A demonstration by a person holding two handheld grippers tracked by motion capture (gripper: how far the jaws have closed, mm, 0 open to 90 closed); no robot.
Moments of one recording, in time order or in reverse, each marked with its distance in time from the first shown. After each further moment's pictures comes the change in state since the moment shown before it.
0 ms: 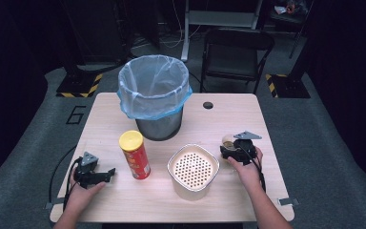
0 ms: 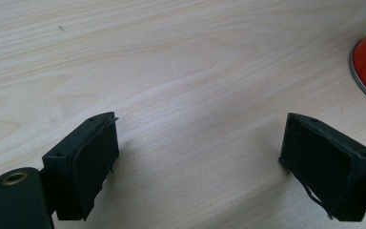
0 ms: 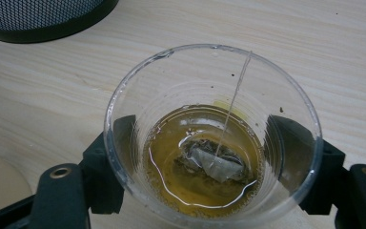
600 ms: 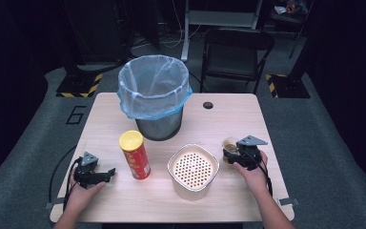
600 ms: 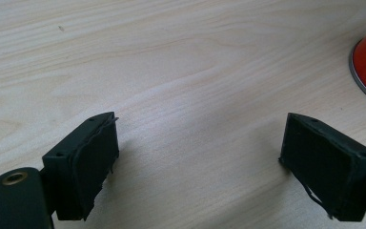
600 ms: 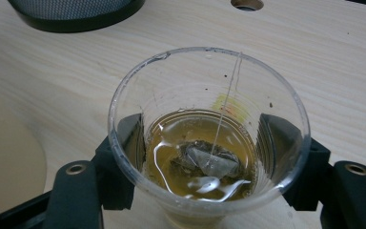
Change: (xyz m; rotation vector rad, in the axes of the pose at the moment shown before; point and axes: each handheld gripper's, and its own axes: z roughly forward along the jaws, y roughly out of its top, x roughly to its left) left arm 0.000 0.000 0.000 -0.001 0.000 -0.001; right arm -0.011 -0.016 -0.015 -0.058 0.082 -0.101
